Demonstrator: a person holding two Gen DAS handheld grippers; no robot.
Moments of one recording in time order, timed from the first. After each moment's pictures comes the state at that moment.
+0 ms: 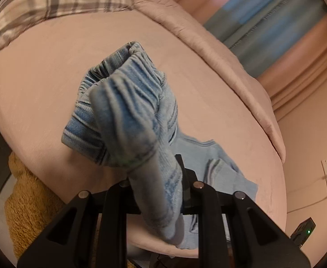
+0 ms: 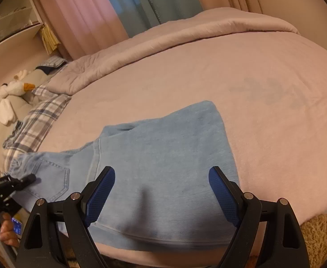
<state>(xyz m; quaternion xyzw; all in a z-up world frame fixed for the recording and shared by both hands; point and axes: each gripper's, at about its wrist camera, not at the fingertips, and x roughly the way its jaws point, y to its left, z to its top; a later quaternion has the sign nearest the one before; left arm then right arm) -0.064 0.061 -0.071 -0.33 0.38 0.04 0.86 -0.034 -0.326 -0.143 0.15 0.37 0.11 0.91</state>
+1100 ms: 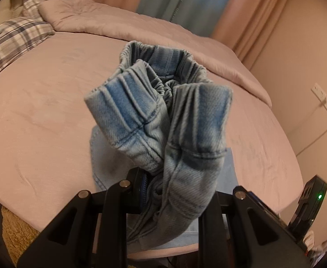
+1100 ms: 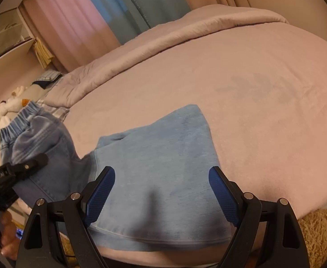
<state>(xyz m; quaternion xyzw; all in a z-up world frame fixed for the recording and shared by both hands) -0.006 -0.056 -0.044 -0.16 0.40 -0.09 0.90 -0.037 -0.351 -0.142 0.20 0.36 0.10 0.91</state>
